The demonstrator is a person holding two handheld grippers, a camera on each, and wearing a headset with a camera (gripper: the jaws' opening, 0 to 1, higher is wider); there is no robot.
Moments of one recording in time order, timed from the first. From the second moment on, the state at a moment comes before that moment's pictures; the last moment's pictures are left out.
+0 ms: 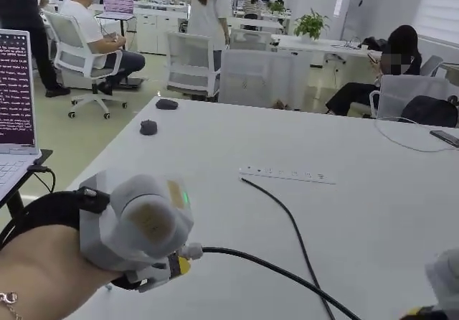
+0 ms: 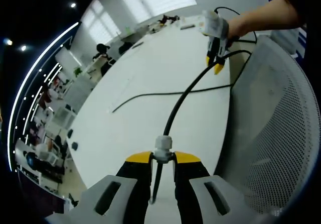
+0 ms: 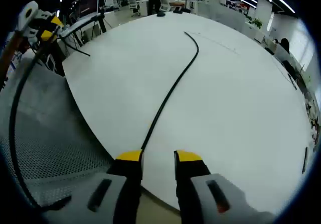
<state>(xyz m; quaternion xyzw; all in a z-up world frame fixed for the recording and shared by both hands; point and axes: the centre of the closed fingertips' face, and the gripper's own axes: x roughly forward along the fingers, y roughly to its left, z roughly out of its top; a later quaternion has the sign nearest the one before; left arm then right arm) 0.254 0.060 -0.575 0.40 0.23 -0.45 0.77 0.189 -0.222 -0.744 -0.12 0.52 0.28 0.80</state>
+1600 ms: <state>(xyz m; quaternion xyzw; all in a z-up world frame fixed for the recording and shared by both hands) 0.237 0.055 -0.579 0.40 0.25 -0.44 0.76 0.400 -0.151 -0.661 -0.20 0.37 0.31 0.85</state>
